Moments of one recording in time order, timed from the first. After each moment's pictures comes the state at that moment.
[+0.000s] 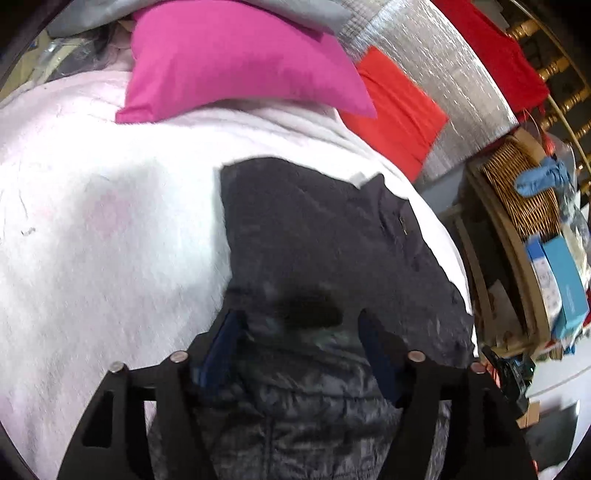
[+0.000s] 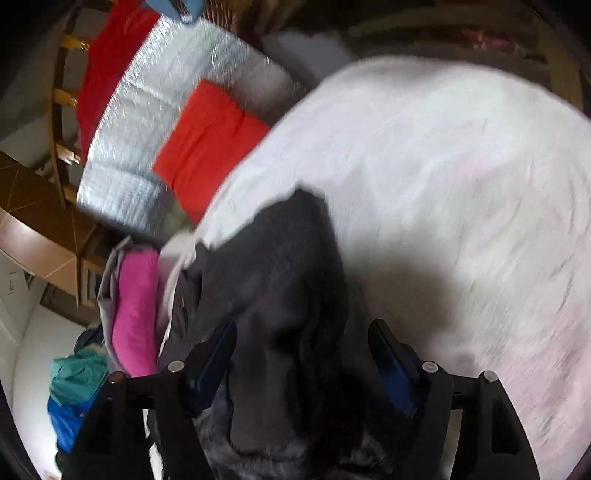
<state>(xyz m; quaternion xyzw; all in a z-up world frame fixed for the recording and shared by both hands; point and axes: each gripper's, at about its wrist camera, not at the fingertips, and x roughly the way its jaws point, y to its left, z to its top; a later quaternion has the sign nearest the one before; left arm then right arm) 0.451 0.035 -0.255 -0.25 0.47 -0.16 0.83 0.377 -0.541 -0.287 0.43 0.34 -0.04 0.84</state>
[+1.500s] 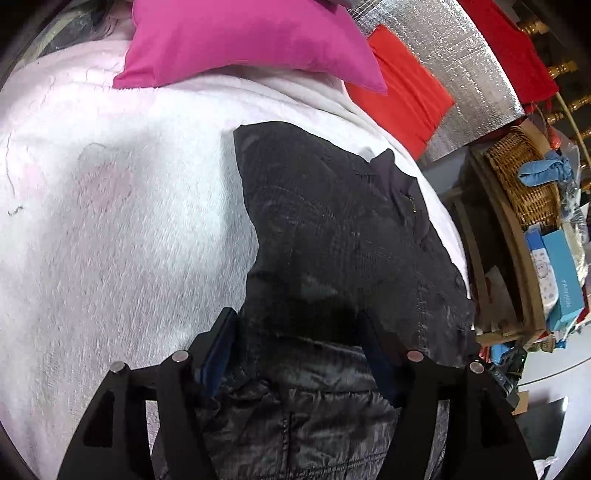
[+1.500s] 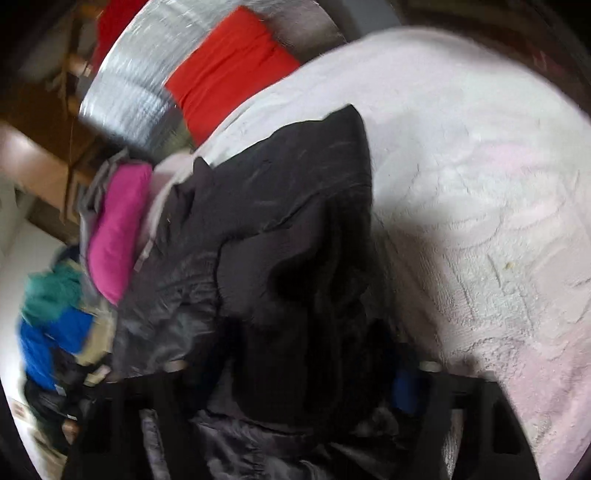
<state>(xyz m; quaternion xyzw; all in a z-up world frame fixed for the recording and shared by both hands) 0.450 0.048 -0.278 -0.25 0.52 -0.19 0.80 0.393 -0.496 -0.301 0.32 0.46 0.03 0.83</state>
